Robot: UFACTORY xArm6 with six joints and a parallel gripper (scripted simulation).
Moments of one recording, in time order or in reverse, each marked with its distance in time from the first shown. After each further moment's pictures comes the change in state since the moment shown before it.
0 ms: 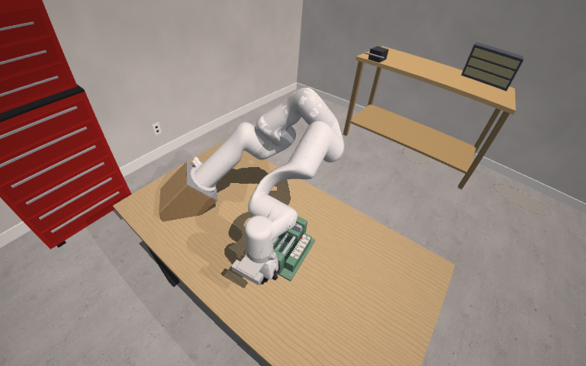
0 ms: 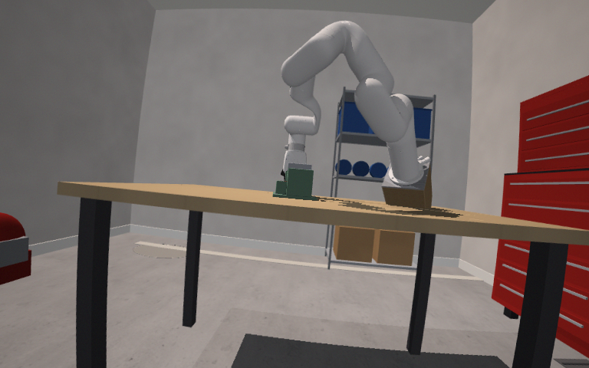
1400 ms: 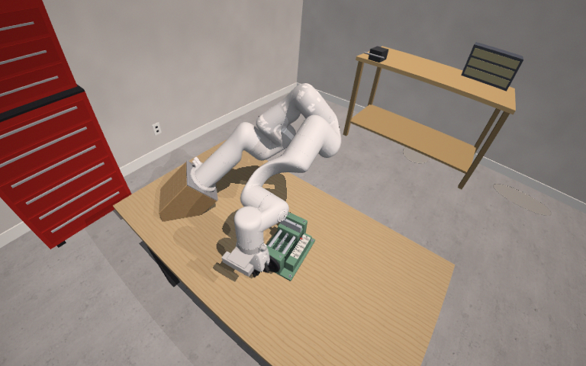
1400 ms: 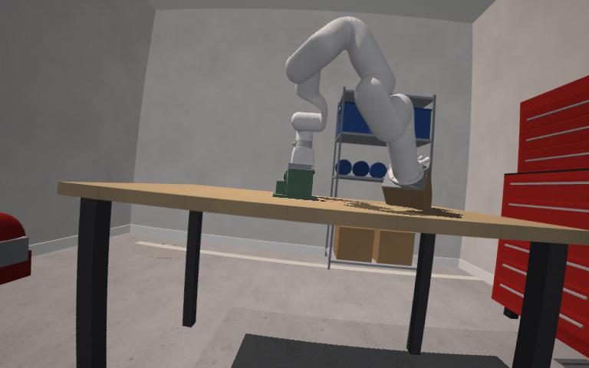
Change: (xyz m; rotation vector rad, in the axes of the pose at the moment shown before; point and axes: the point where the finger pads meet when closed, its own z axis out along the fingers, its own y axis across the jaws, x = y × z) arm 0.000 0.032 -0.017 0.002 0.001 -0.002
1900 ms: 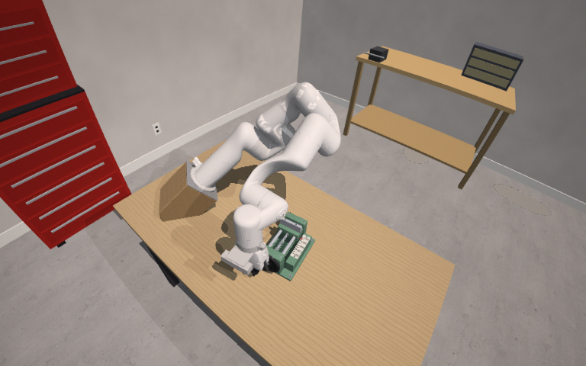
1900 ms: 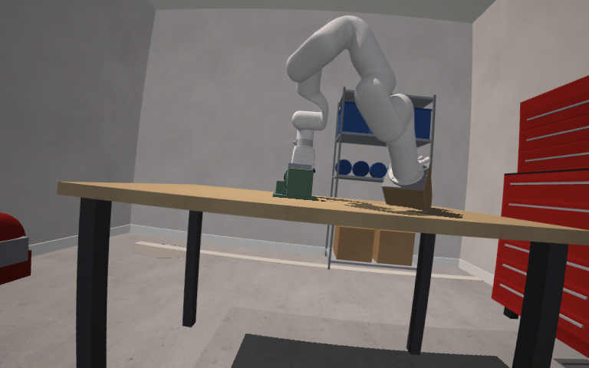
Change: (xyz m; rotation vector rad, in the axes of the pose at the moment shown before) arm 0.000 0.003 -0.006 0.000 0.000 0.000
